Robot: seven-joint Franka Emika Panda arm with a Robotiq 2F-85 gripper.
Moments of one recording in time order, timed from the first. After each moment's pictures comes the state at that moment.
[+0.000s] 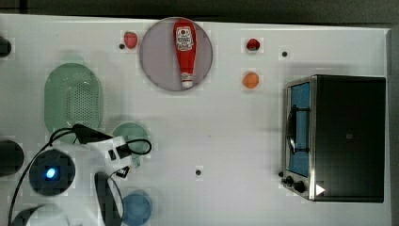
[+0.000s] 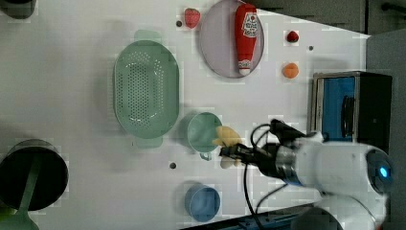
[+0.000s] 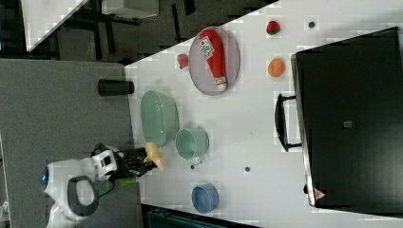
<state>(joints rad) 0.10 -0.07 0.42 -2.39 0.16 0.72 0.02</state>
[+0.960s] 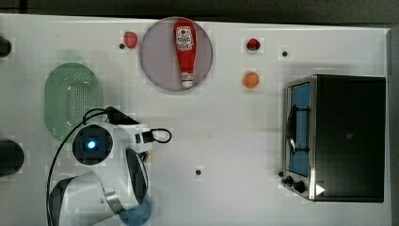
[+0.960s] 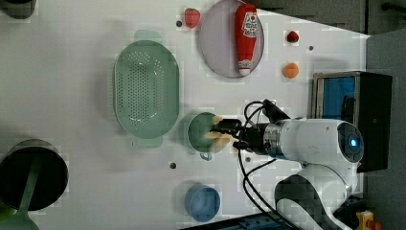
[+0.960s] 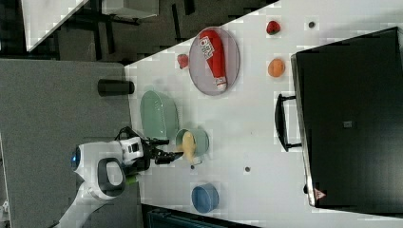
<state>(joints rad) 0.08 0.10 0.36 -2.40 0.07 0.89 0.16</state>
